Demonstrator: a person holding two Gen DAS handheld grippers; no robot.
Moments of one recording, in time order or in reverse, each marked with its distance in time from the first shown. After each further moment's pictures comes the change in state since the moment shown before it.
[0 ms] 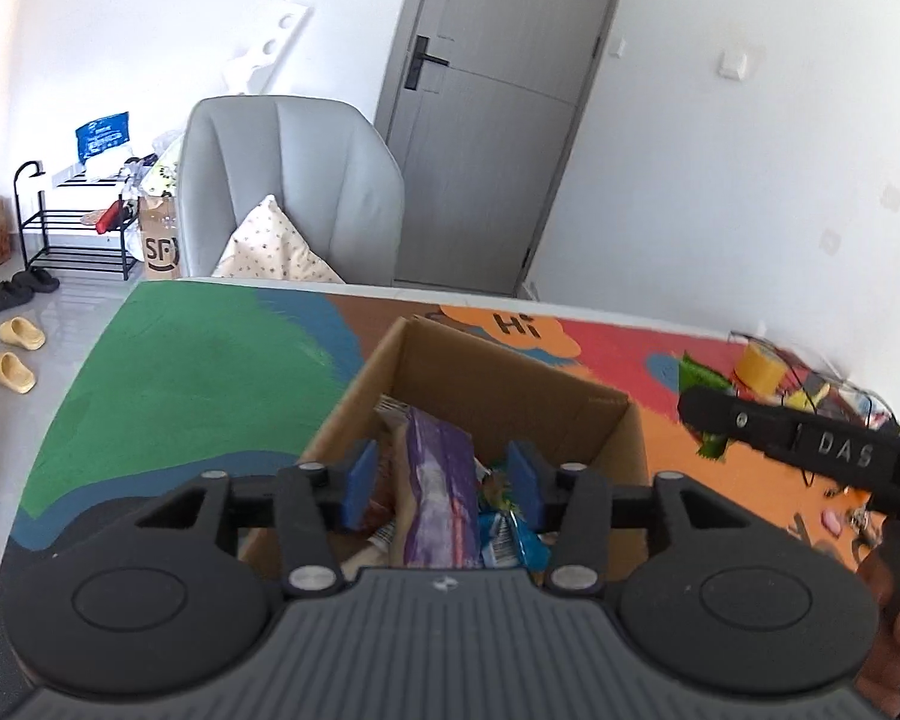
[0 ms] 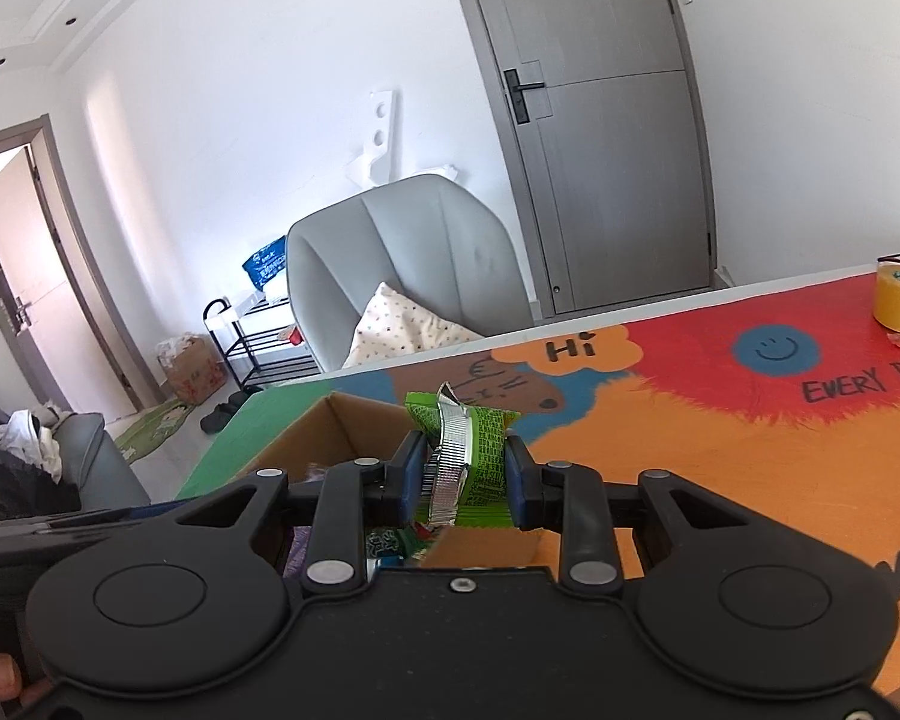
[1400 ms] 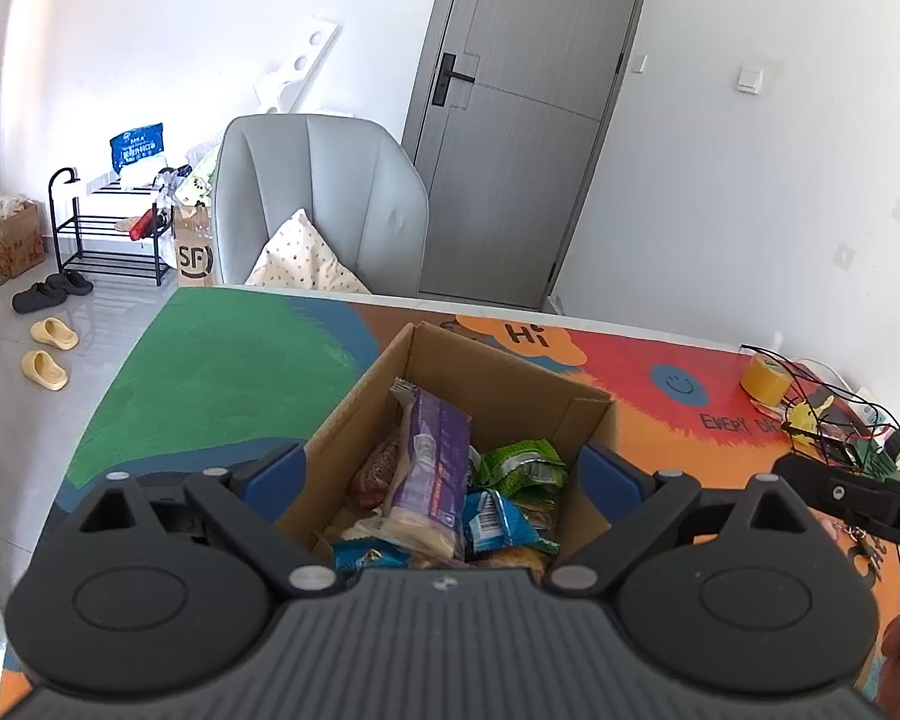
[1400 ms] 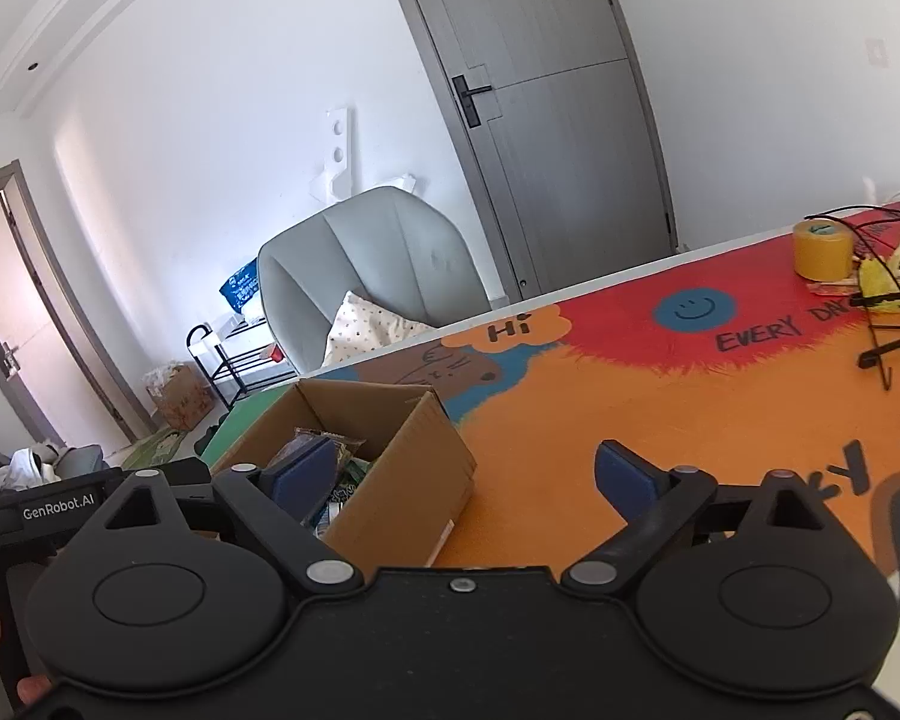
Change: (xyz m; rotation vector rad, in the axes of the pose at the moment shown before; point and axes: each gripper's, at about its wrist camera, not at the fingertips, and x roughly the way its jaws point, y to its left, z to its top) left arm -0.039 -0.020 -0.007 -0.009 -0.025 0.059; right arm -0.072 -0.038 -0.021 0.108 -0.014 -0.042
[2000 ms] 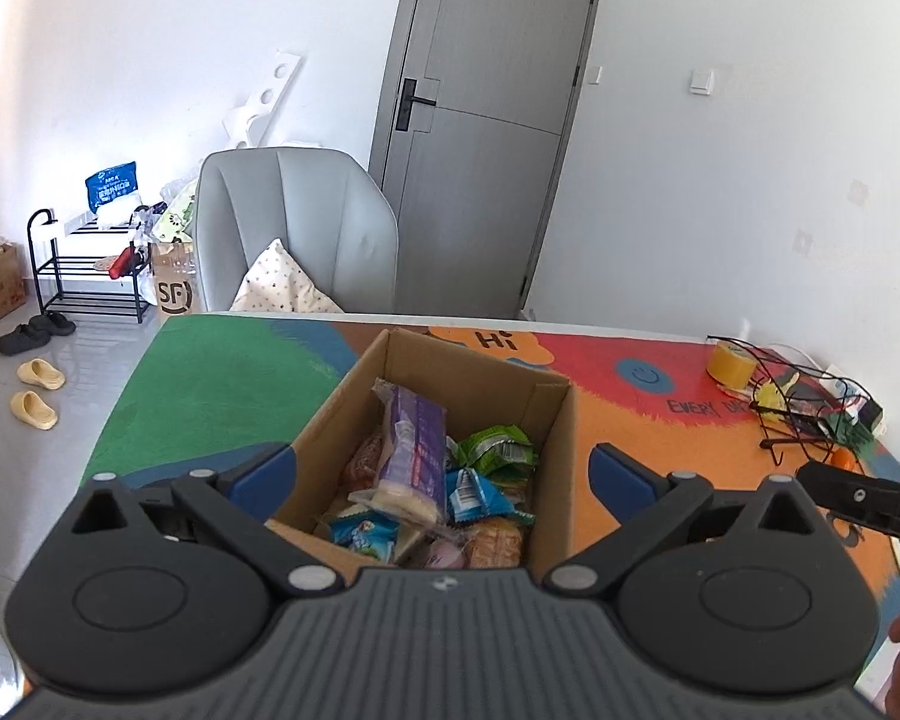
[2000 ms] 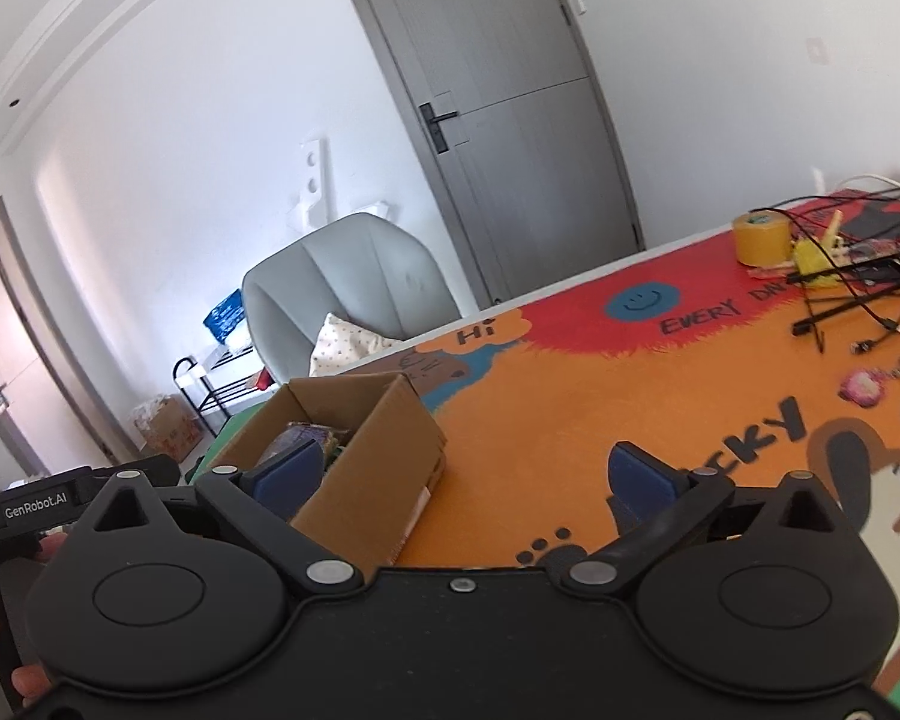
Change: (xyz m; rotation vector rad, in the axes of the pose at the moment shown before) left arm -0.032 -0.003 -0.017 0.076 -0.046 -0.045; right arm -0.045 -0.013 -0.030 0.061 -0.059 -0.046
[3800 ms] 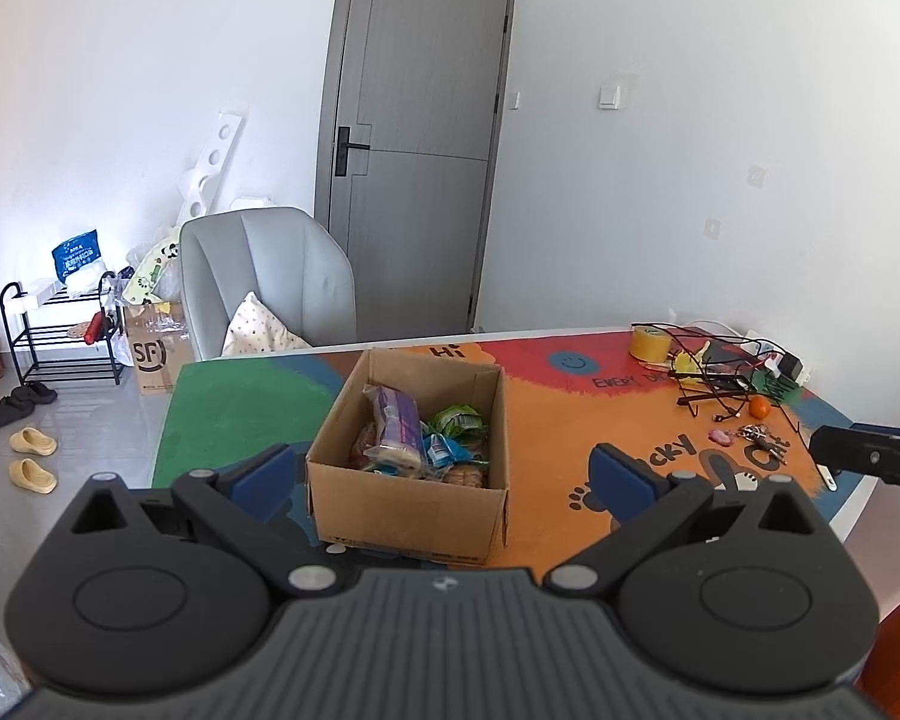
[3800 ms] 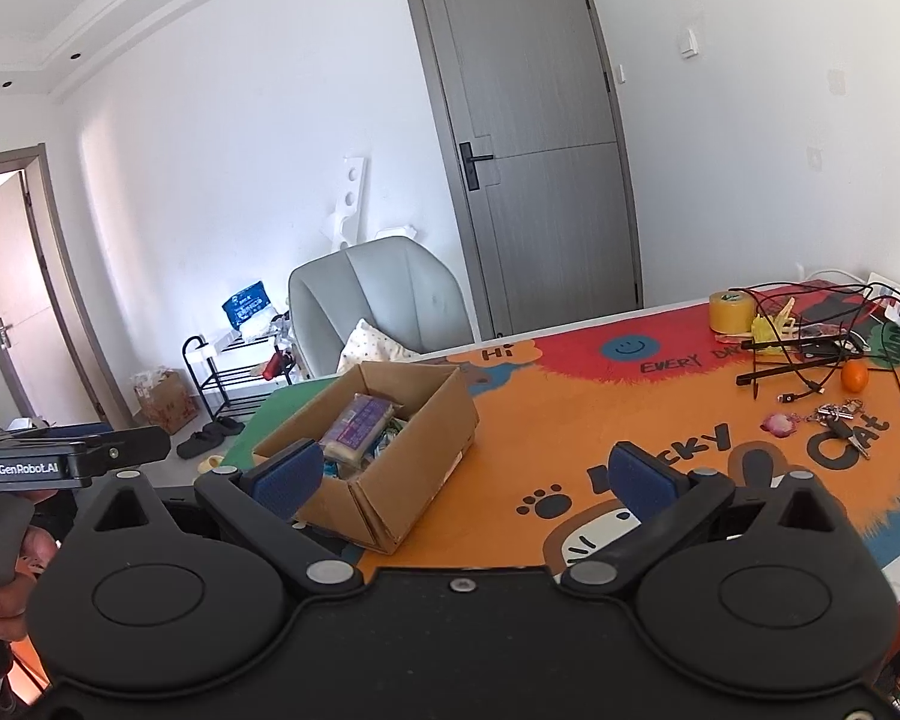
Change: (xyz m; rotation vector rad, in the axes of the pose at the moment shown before) left arm -0.136 0.010 -0.020 0.135 -0.066 -0.102; right arm -0.137 0.054 -0.021 -0.166 -0.066 -0.024
